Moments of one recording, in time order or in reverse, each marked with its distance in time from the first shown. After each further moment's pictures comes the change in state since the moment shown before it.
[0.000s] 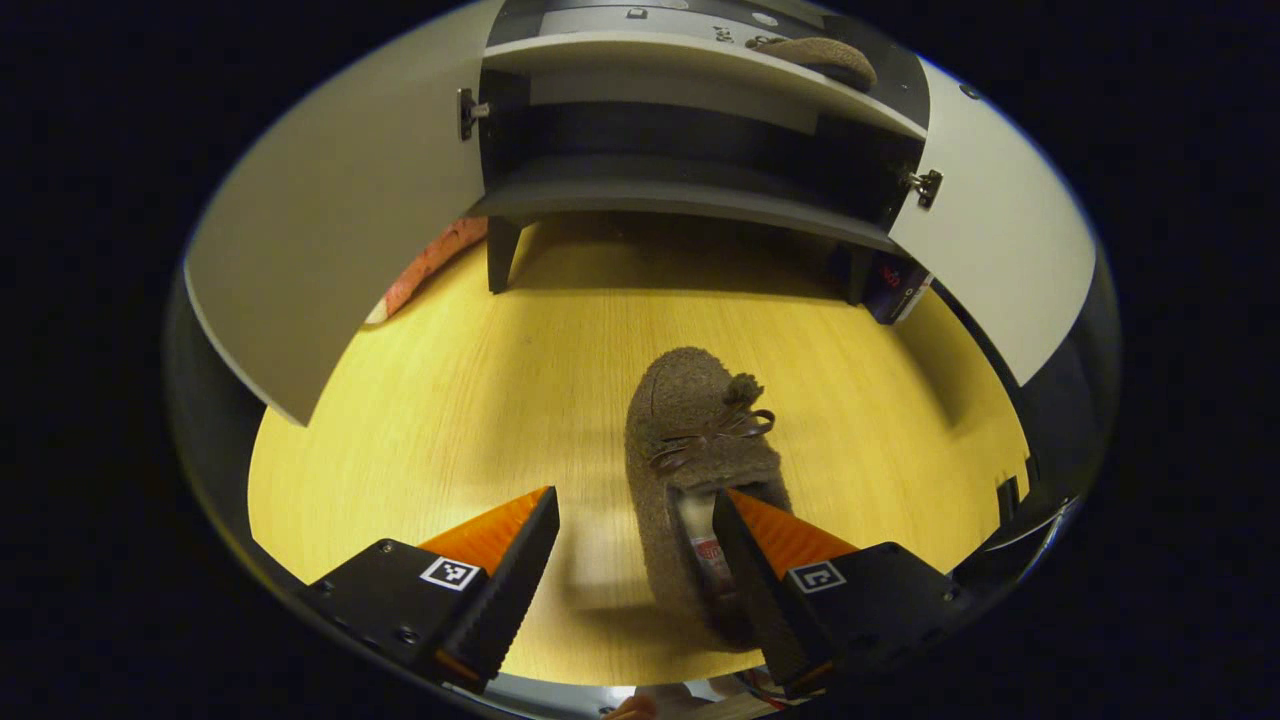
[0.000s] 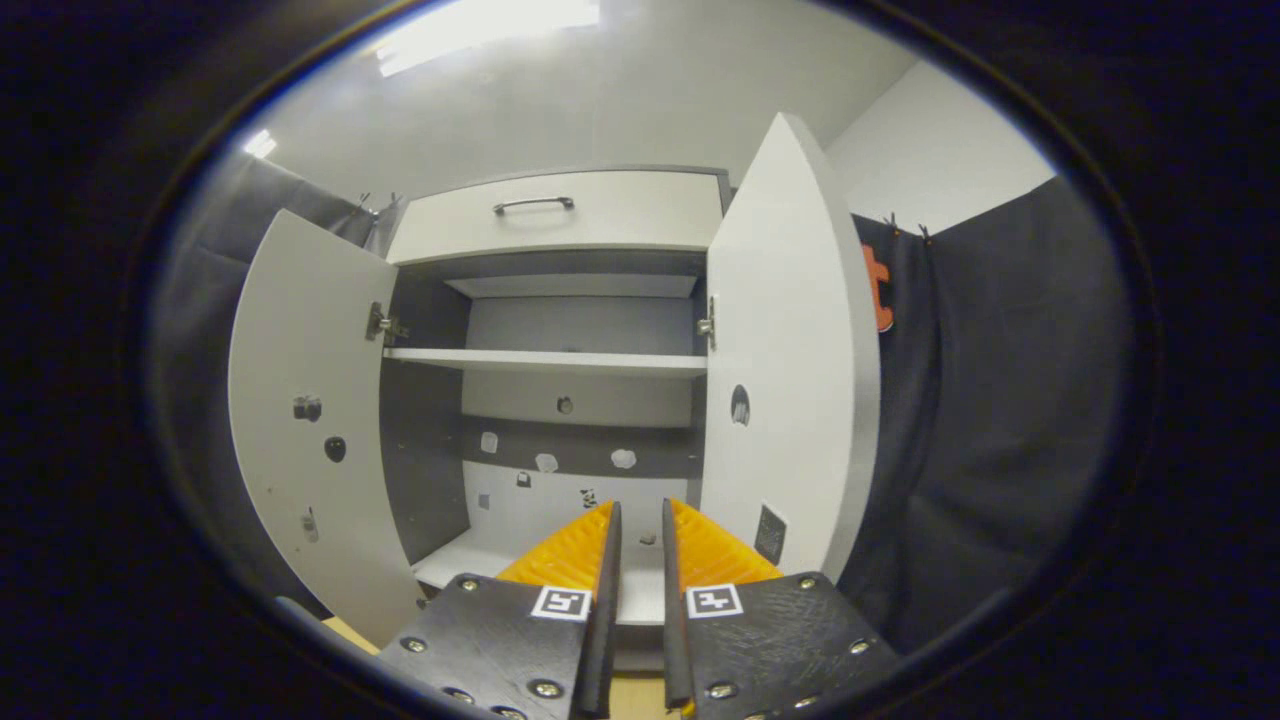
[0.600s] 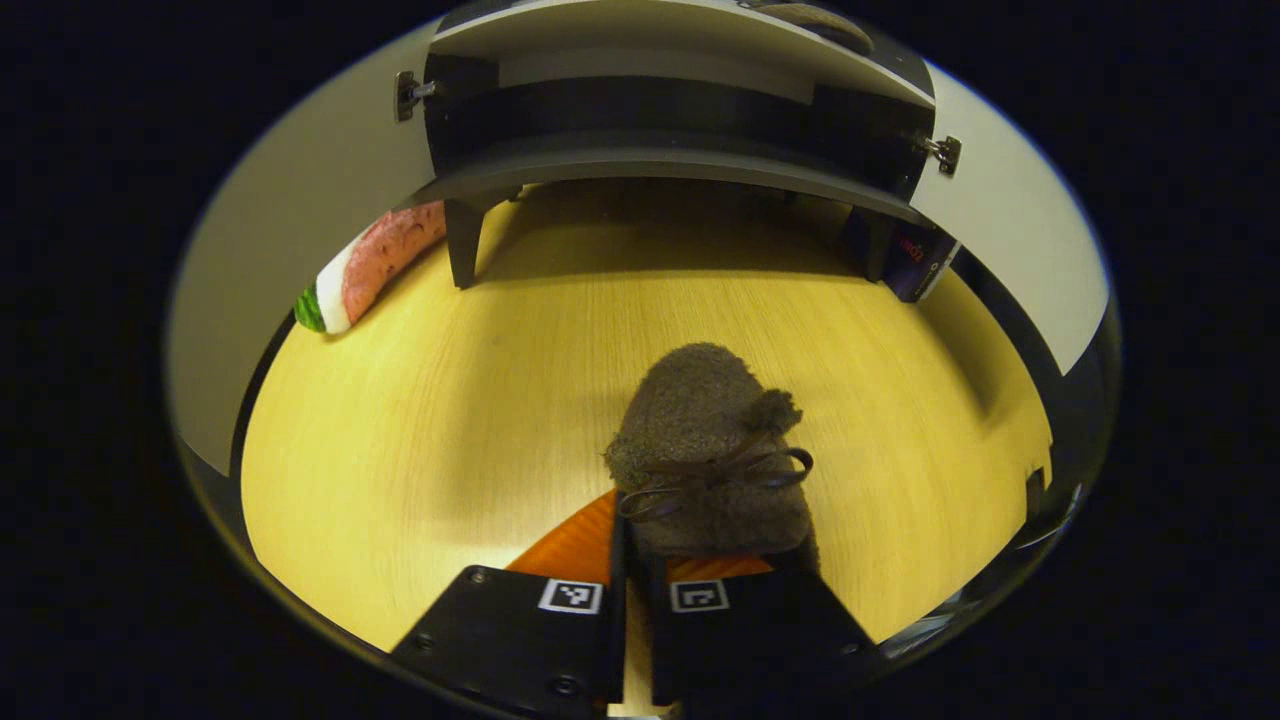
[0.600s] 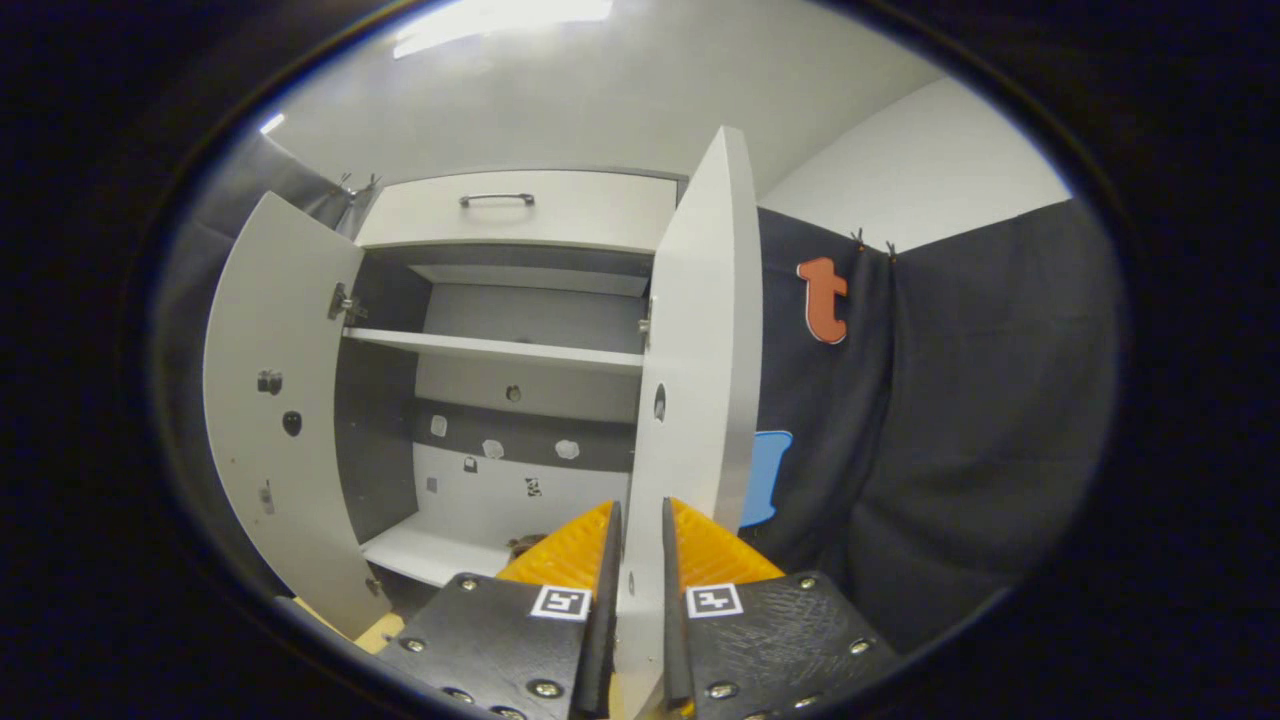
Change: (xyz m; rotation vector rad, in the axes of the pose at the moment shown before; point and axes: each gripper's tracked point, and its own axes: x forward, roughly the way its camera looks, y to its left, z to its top) left arm 0.036 -0.001 0.008 0.064 0.037 0.021; right arm -0.016 -0.045 0.003 -0.067 0.008 -0.103
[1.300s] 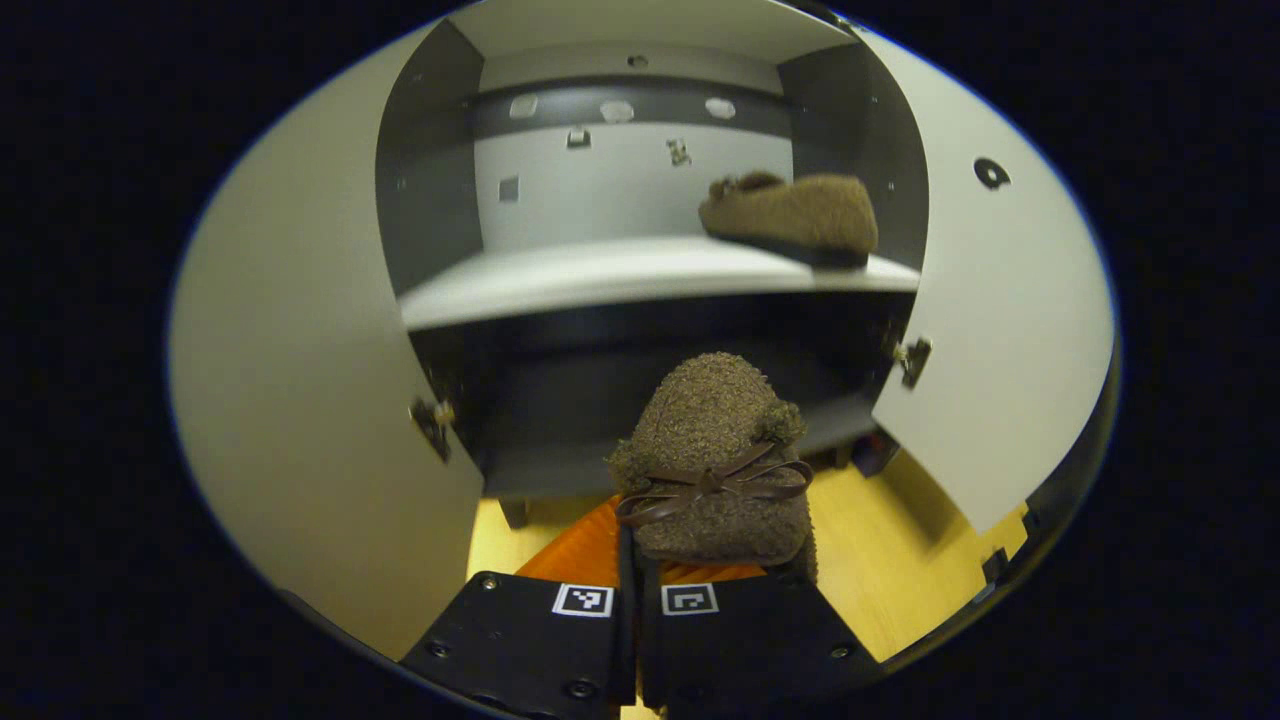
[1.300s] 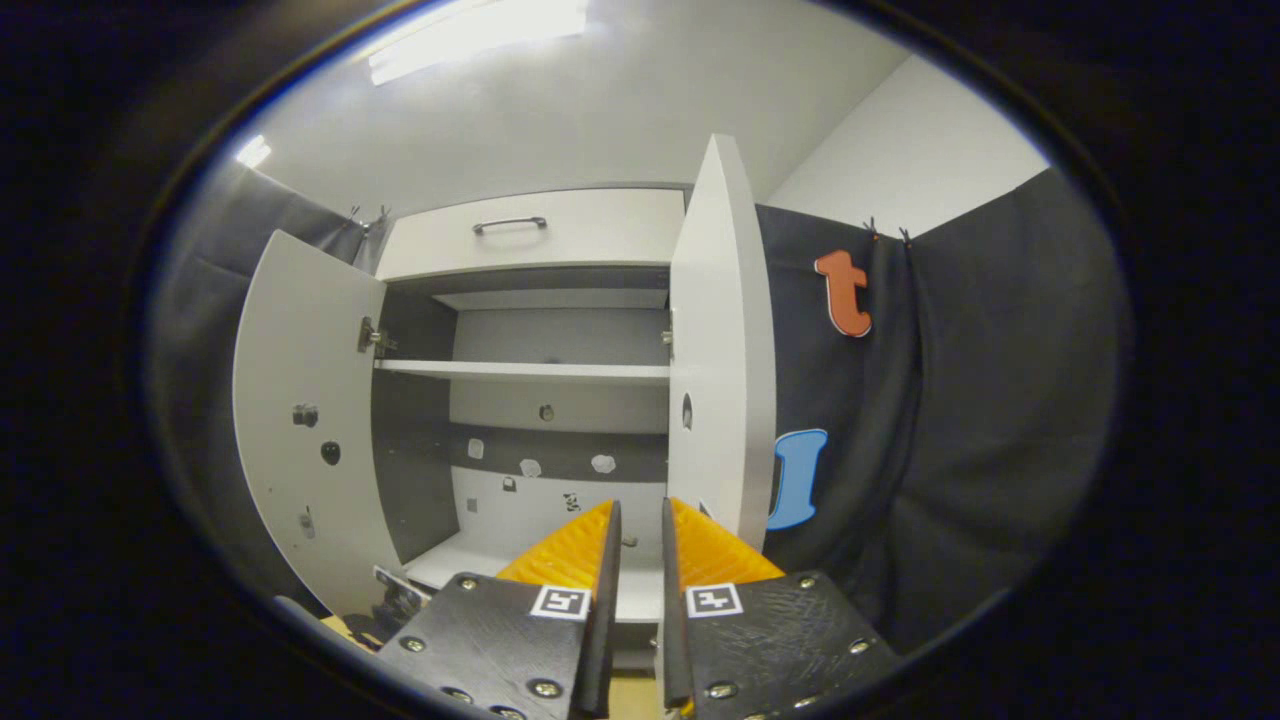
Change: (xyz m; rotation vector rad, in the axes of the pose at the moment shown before) left arm -0.113 -0.002 0.254 0.113 -0.456 -0.003; right arm -0.004 0.019 0.008 0.086 -0.030 0.099
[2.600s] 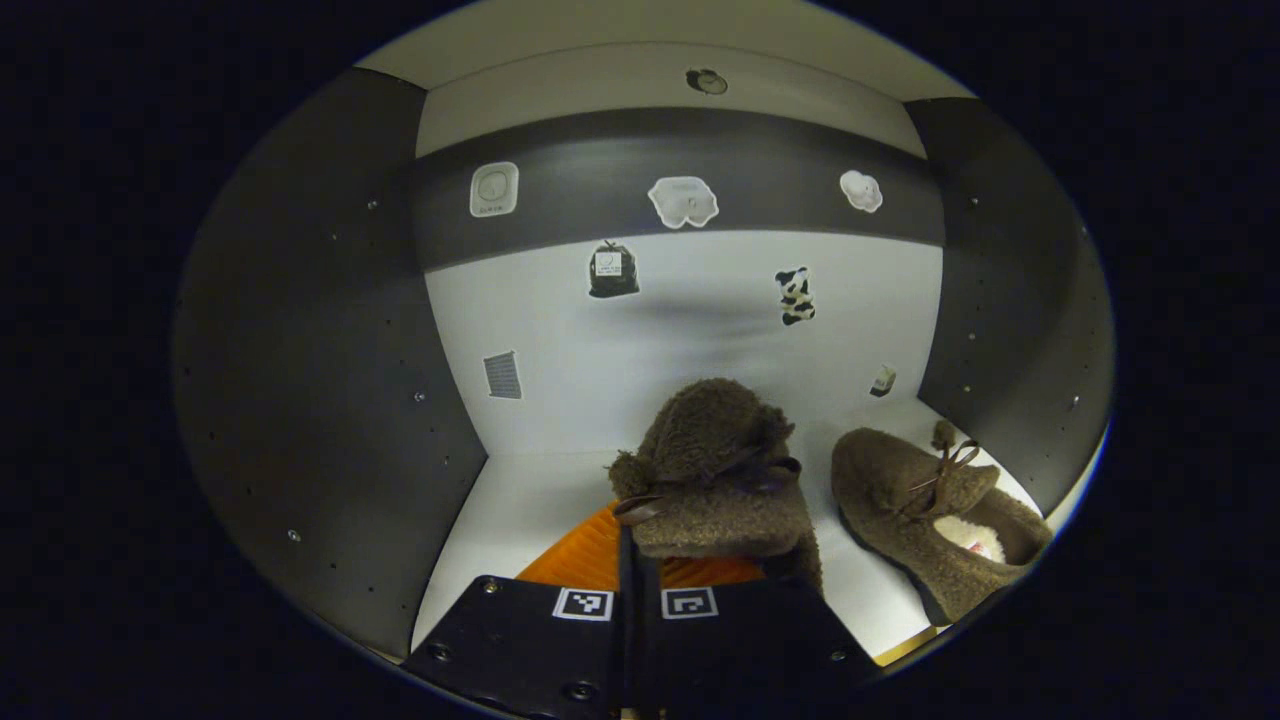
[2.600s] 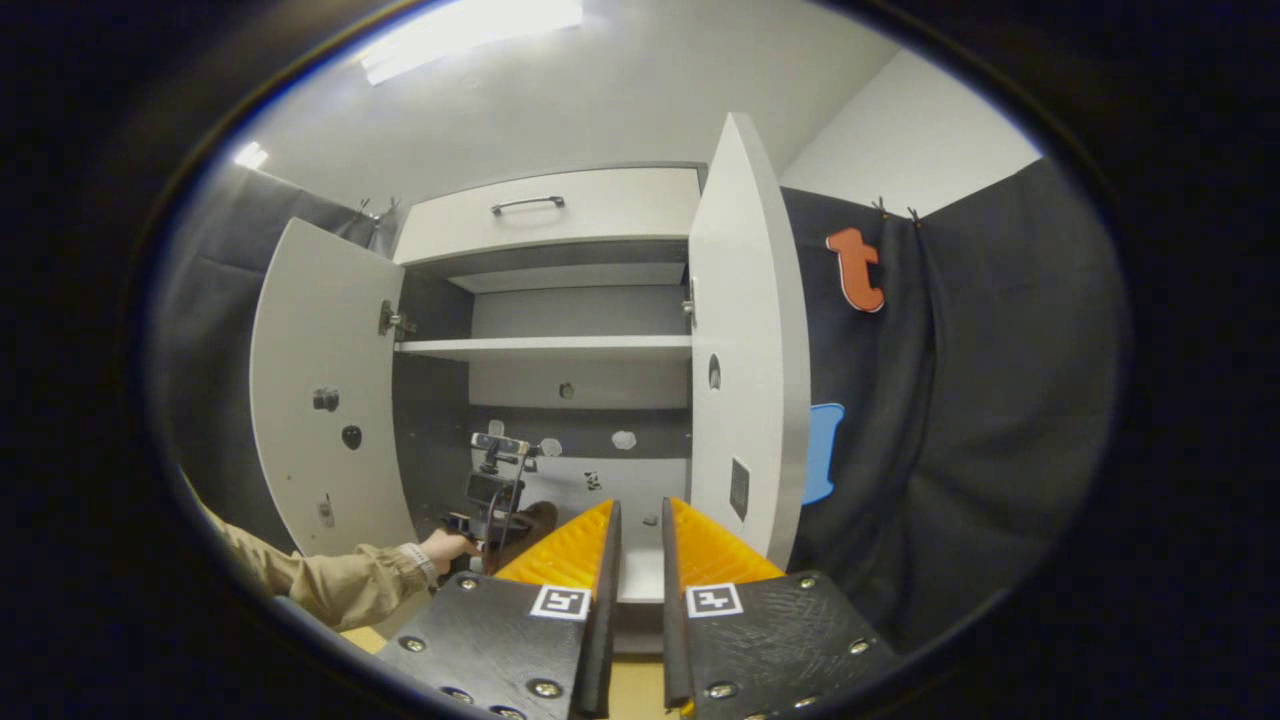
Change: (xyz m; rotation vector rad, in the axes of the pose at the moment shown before) left arm 0.172 0.064 0.205 0.005 -0.044 0.139; right arm -0.015 0.019 -0.024 0.020 0.069 0.032
